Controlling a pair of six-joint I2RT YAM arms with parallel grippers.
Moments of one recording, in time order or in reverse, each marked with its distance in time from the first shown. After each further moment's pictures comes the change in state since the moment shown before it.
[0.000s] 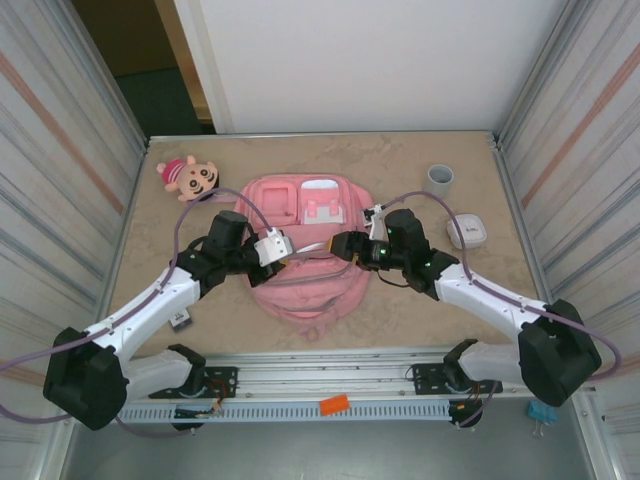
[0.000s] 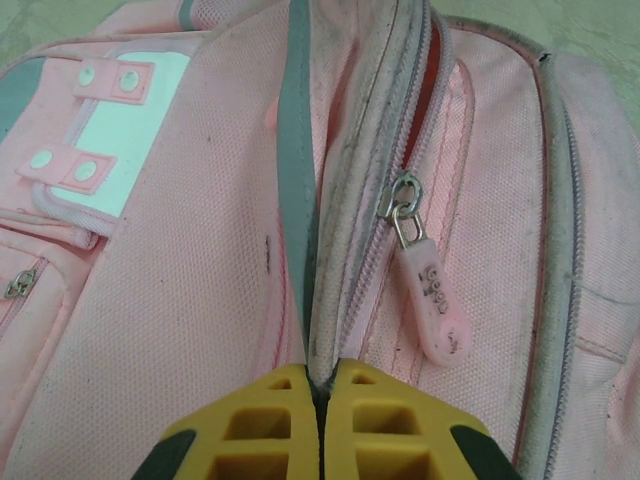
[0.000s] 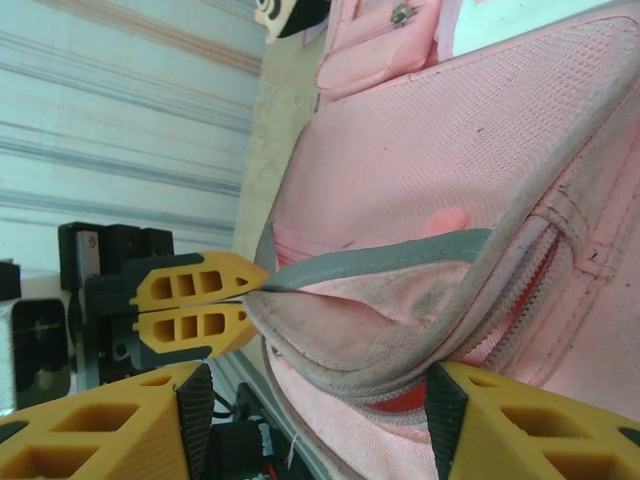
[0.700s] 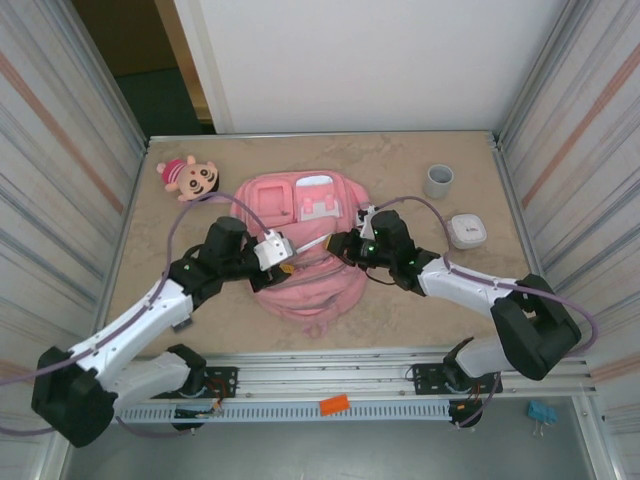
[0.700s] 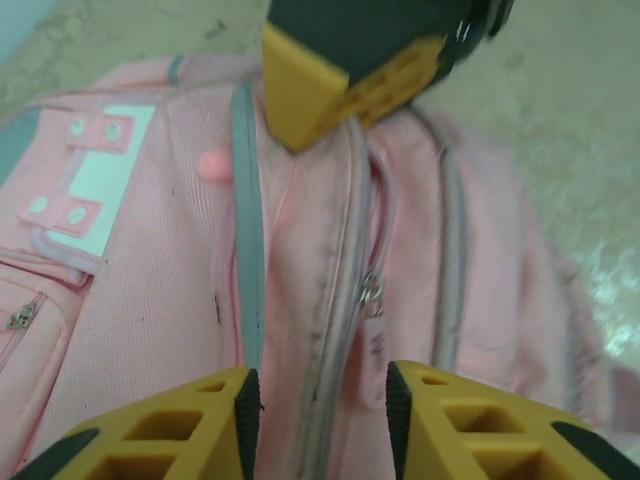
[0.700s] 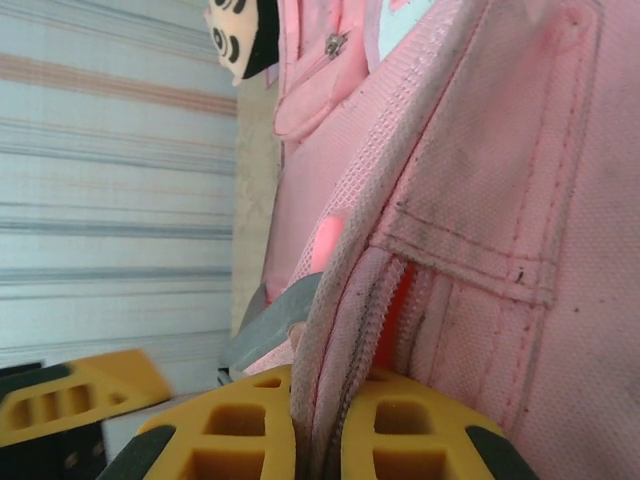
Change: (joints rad) left arm -0.080 -0.142 -0.012 -0.014 -0.050 -0.174; right arm 0.035 0.151 0.000 0.164 0.094 0.151
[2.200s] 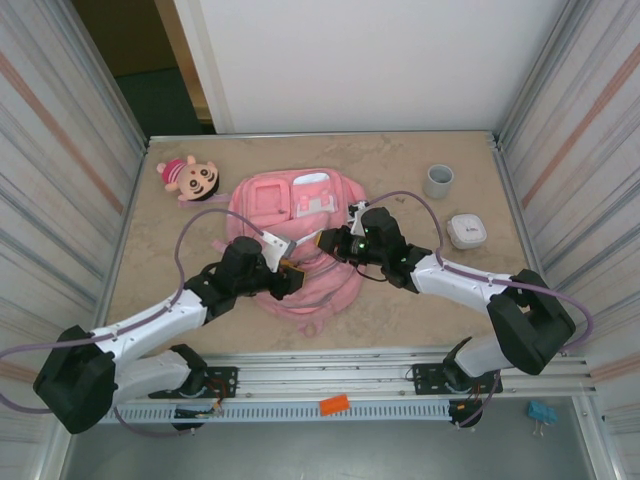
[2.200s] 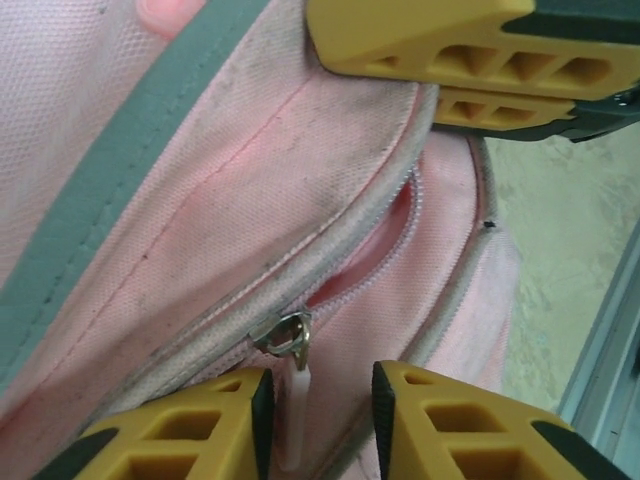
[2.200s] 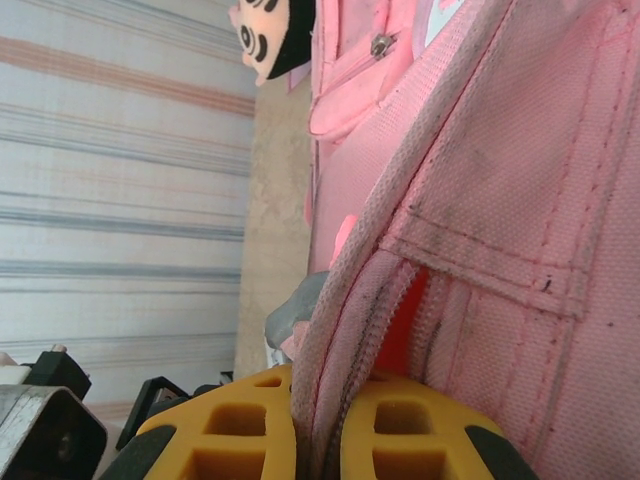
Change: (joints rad) left arm -0.104 0.098 -0.197 0.349 -0.093 -0.732; right arm 0.055 0.032 0.067 -0.005 0.045 -0.016
